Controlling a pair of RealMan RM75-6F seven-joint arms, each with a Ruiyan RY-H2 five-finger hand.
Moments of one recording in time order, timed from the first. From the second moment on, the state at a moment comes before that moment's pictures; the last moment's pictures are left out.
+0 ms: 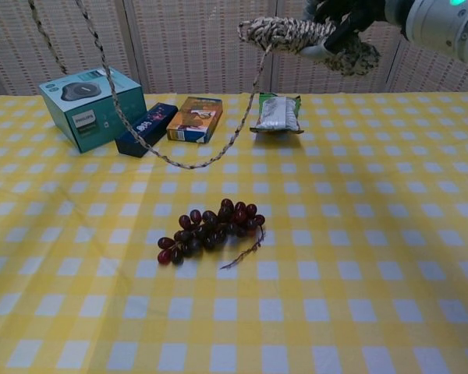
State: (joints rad) left arm -0.63 -1.00 -0.37 -1.80 1.28 1.07 -0.25; right arm 0.88 -1.43 0.39 -1.61 -0.88 1.03 -0.32
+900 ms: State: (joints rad) left arm -0.80 -0.94 -0.50 -1.96 1.12 0.98 -0.24; right arm 1.10 -1.71 0.44 -1.47 -0.90 1.00 -0.31
